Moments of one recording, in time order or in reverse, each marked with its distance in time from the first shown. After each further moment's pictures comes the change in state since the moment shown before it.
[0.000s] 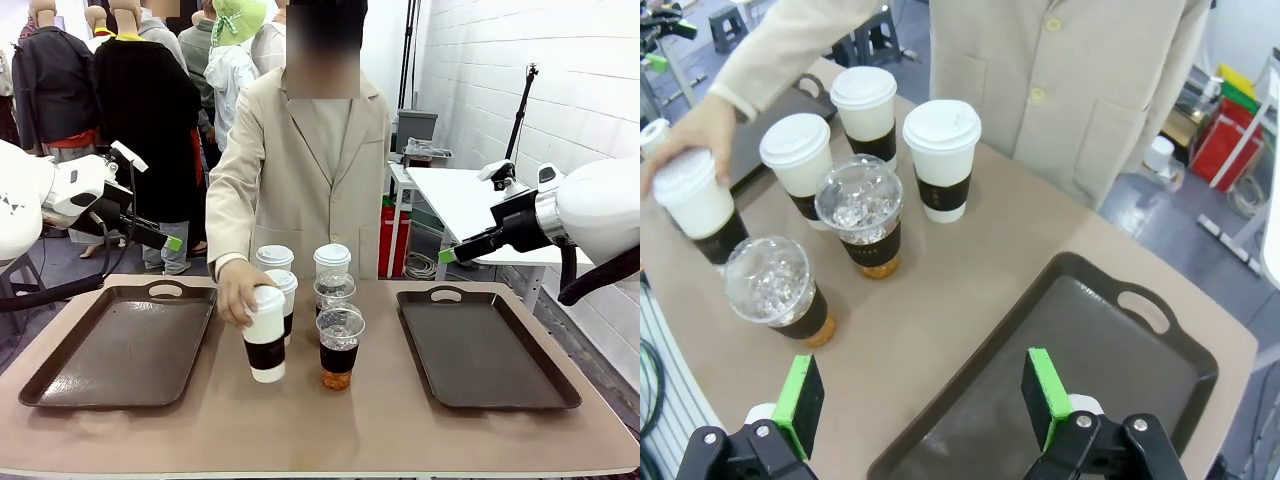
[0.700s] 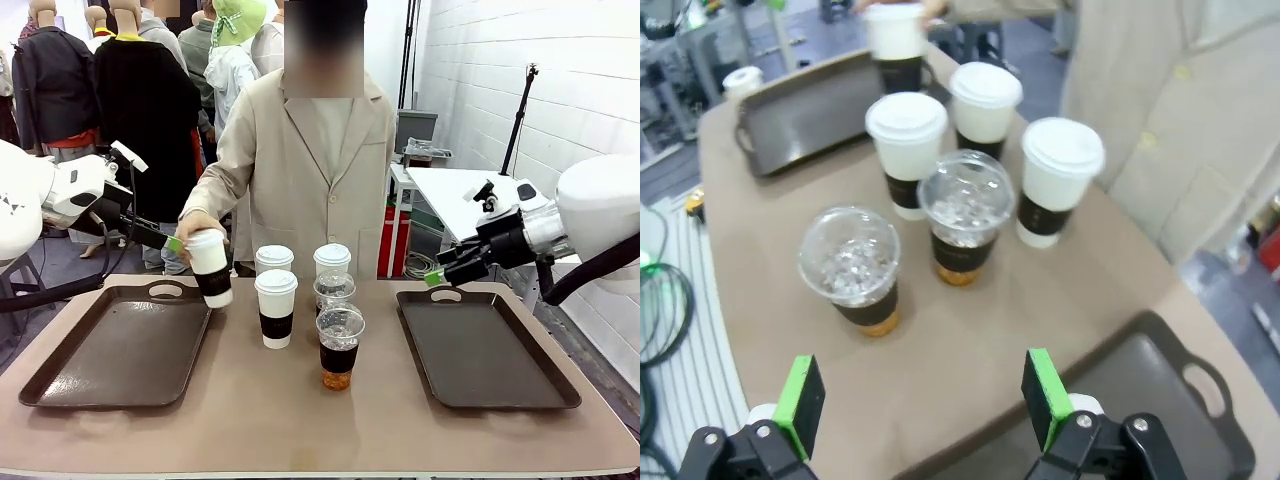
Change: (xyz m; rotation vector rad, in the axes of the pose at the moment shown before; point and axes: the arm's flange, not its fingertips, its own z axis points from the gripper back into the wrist) left arm 0.000 0.000 0.000 0.000 0.000 0.000; right arm -0.018 0.015 -0.029 0.247 -0.036 0.226
